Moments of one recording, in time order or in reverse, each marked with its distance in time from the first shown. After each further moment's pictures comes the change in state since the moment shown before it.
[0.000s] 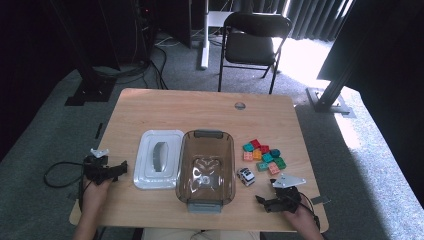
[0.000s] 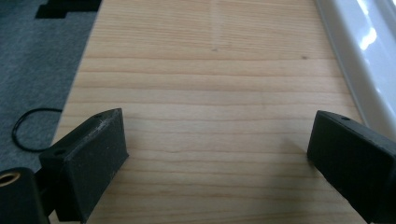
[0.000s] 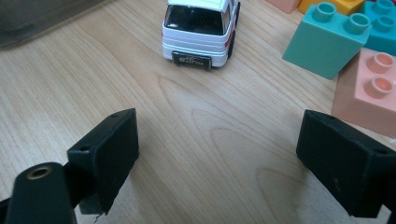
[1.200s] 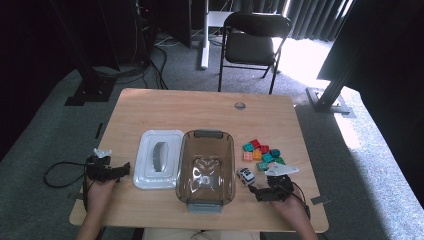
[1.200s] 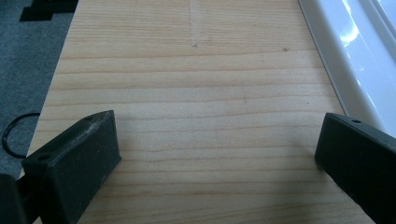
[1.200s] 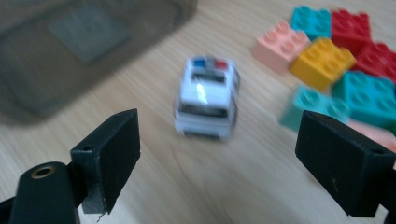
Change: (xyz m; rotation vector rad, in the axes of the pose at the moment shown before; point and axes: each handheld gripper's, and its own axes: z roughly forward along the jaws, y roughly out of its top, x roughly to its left) left arm -0.003 0.000 0.001 0.013 -0.025 0.026; right arm 0.013 0.052 -0.001 -0.012 -0.037 0.044
